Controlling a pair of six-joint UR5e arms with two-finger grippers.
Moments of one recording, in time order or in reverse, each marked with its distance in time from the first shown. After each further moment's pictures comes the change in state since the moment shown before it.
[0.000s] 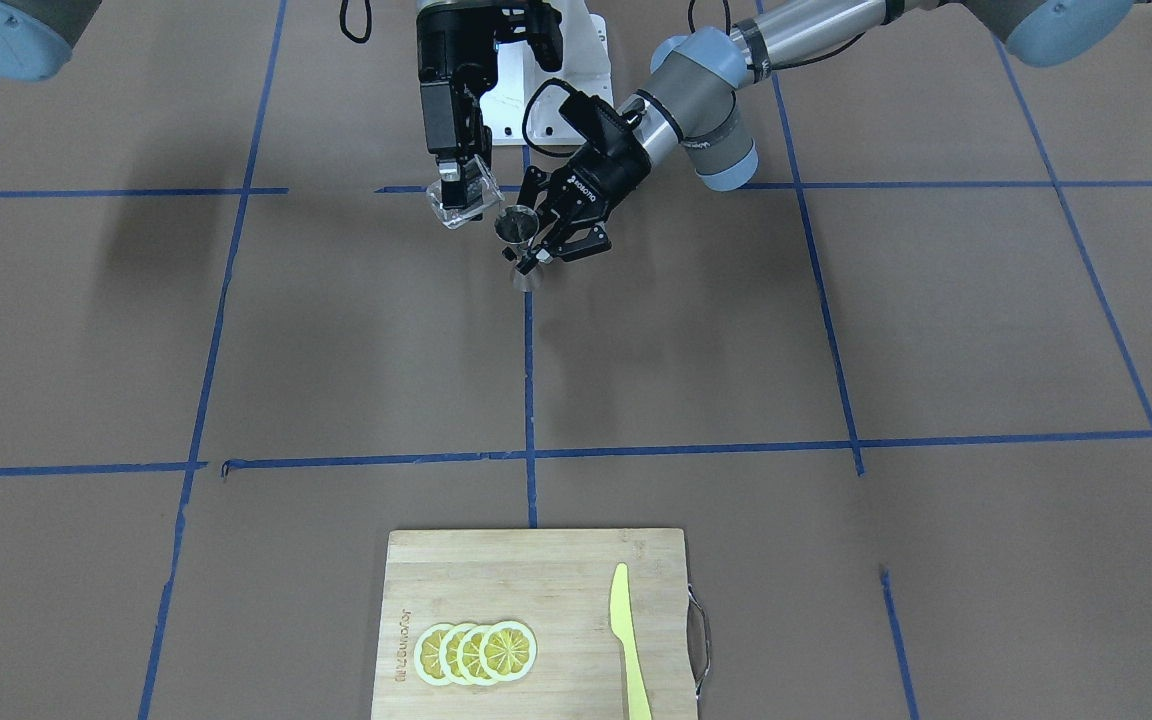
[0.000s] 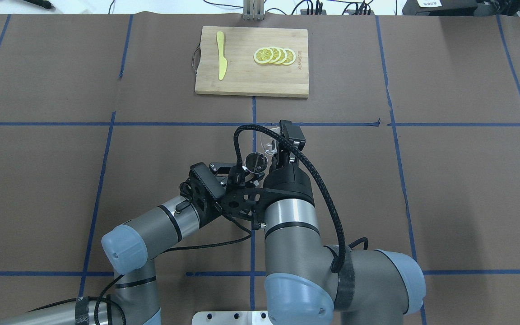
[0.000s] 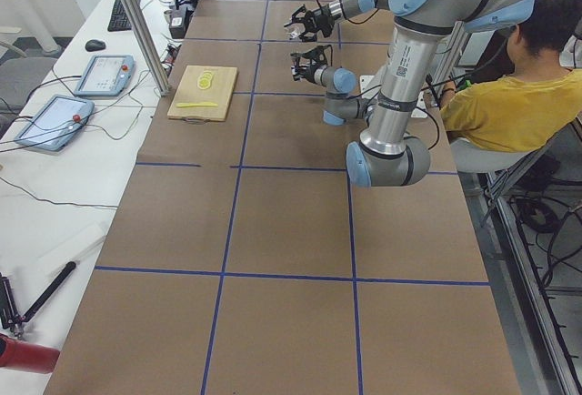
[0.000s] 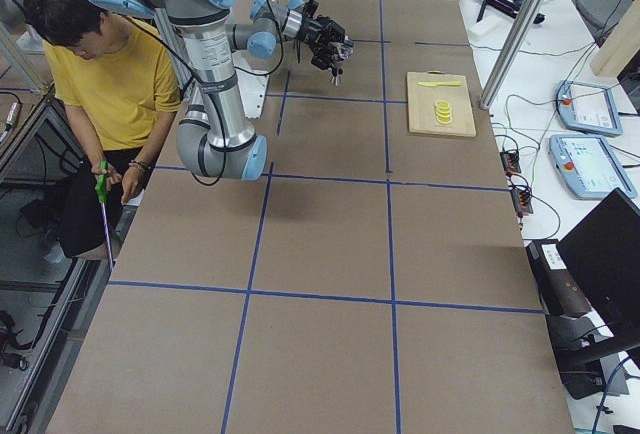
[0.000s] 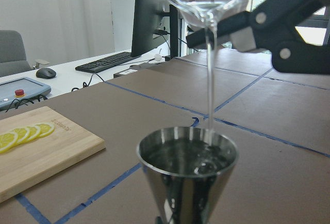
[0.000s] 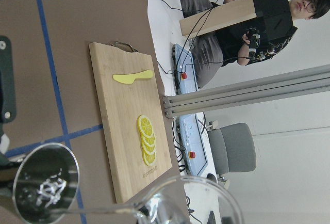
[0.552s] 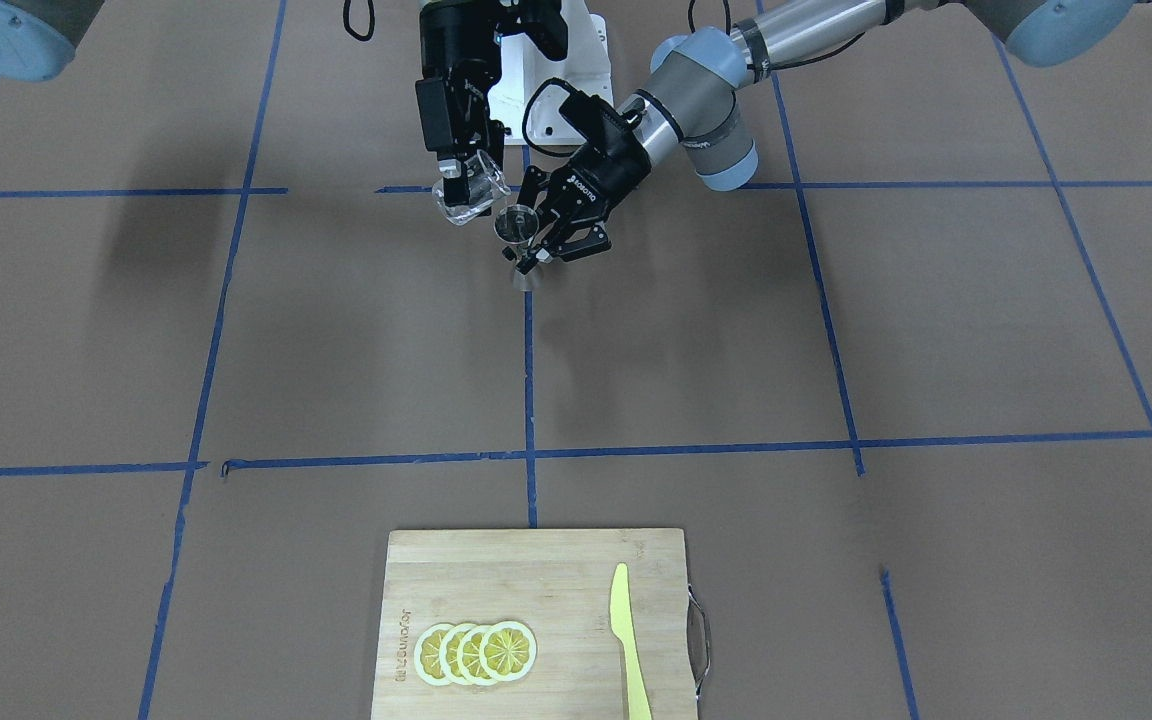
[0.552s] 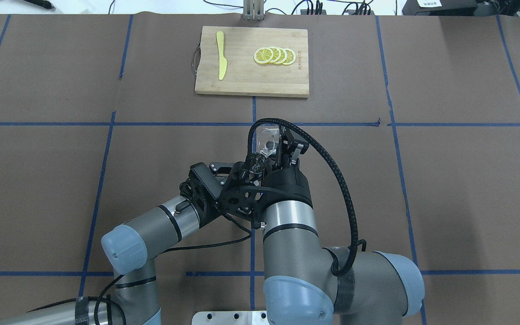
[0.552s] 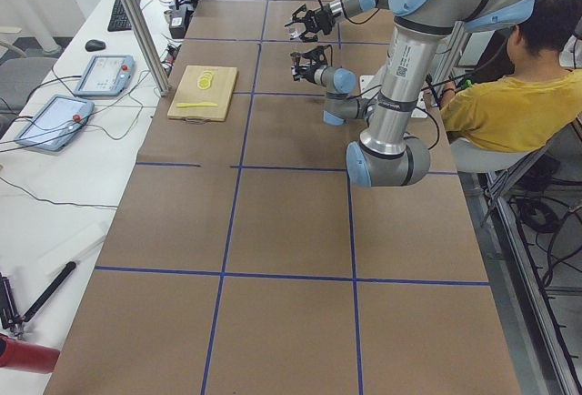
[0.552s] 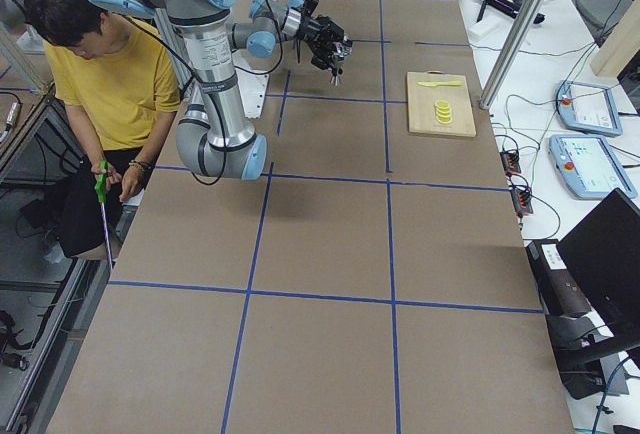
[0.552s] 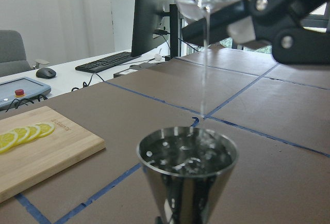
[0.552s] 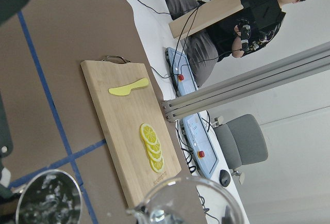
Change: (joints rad) left arm 0.000 0.000 -0.001 -0.001 -0.001 0.000; right arm -0.007 0.002 -0.001 0.022 0.007 0.171
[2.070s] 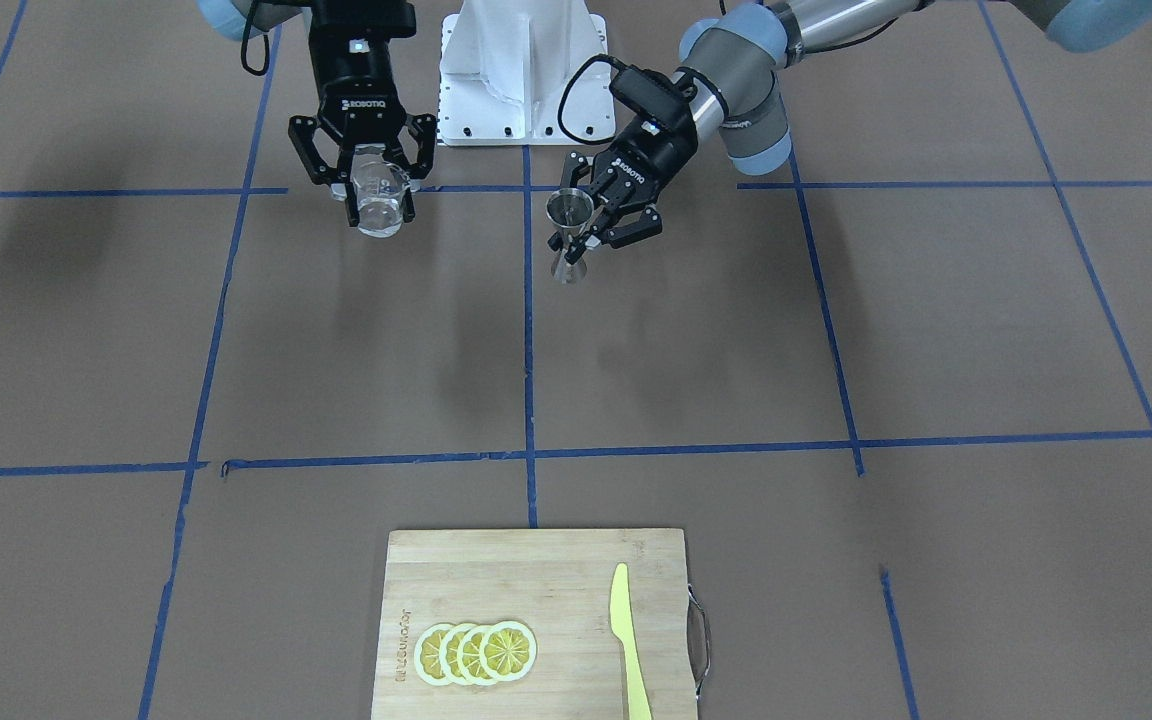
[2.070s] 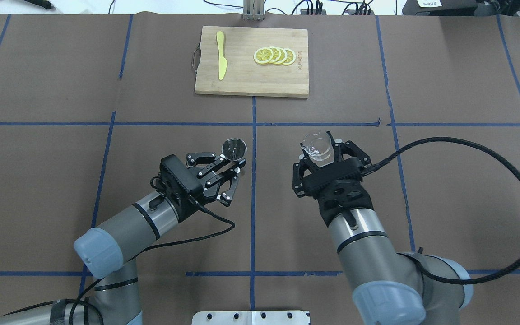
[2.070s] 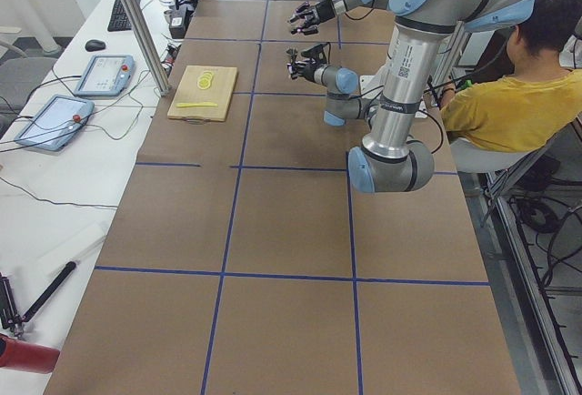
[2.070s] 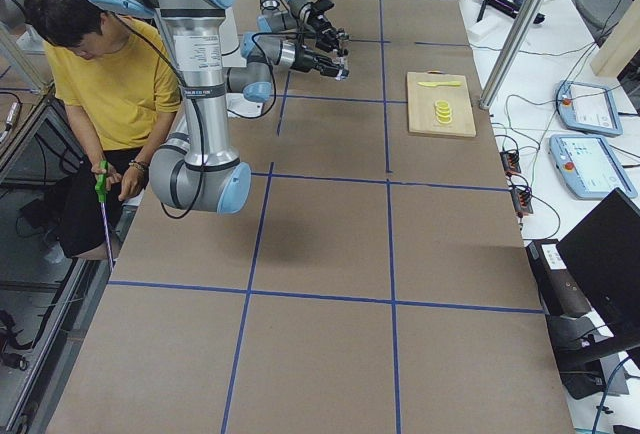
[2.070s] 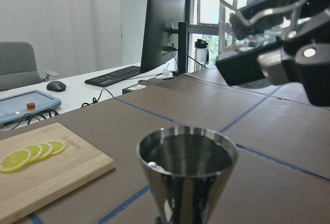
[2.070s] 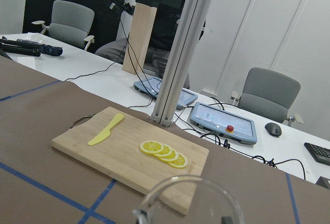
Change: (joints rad) left arm -0.011 0.140 -0.158 -0.011 0.119 -0.028; right arm 0.006 -0.376 0.035 0.676 0.003 0.523
